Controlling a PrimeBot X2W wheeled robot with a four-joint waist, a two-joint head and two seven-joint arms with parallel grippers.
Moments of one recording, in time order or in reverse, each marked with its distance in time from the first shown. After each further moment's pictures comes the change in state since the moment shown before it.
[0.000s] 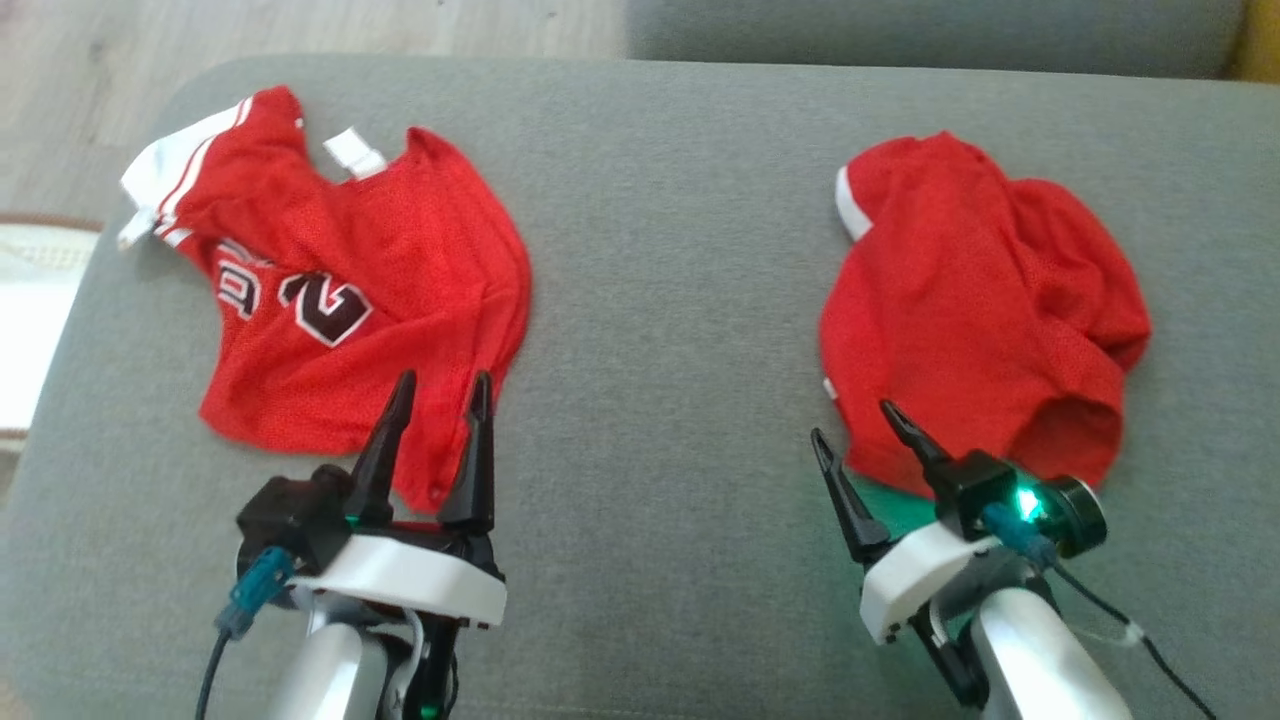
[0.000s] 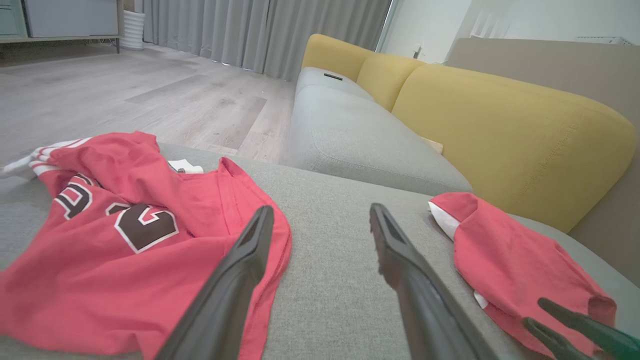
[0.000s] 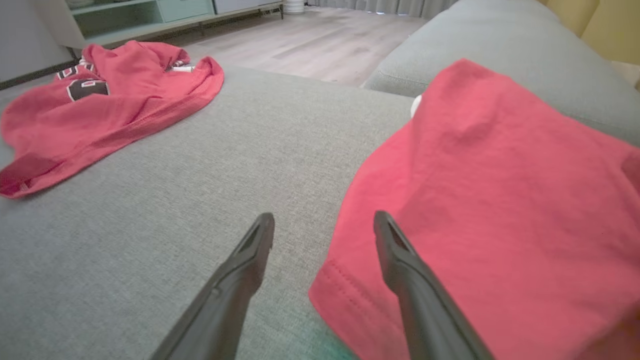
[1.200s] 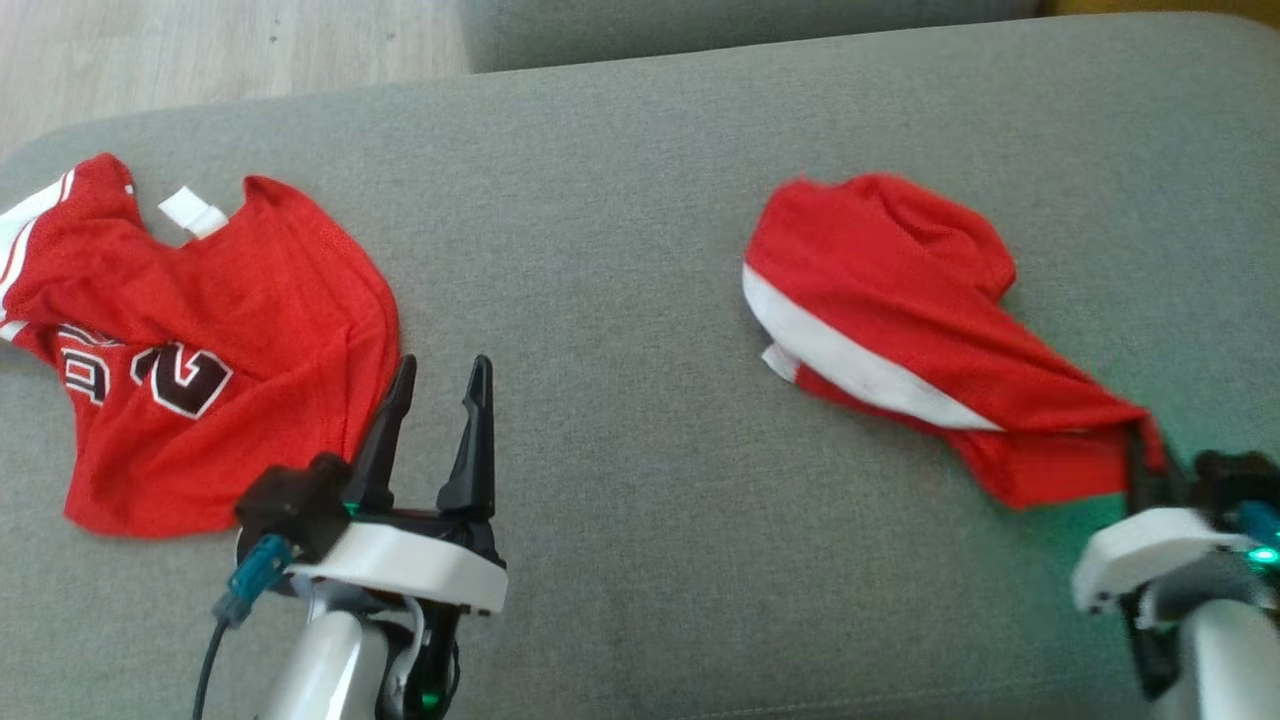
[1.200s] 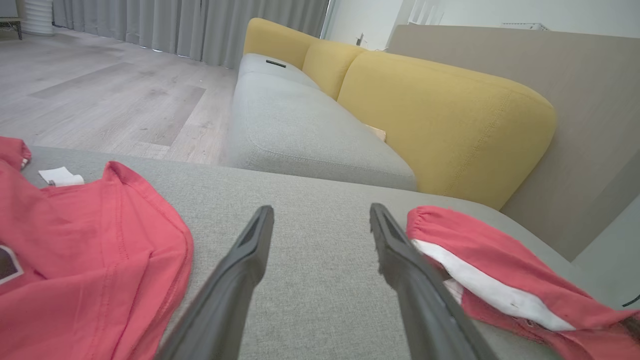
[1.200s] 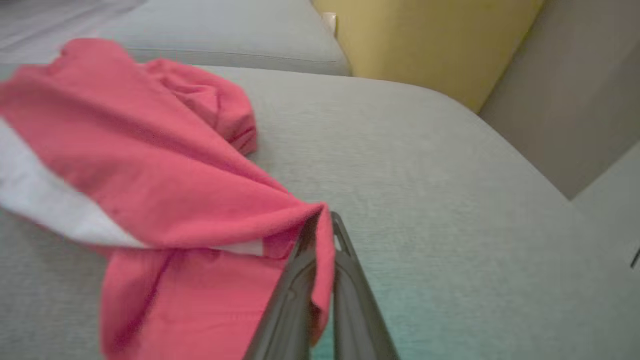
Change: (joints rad) left arm -0.021 -0.001 -0.004 -0.001 -0.013 0.007 0.000; right arm 0.028 -0.010 -0.483 -0.001 -0.115 0.000 0.028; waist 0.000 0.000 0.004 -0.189
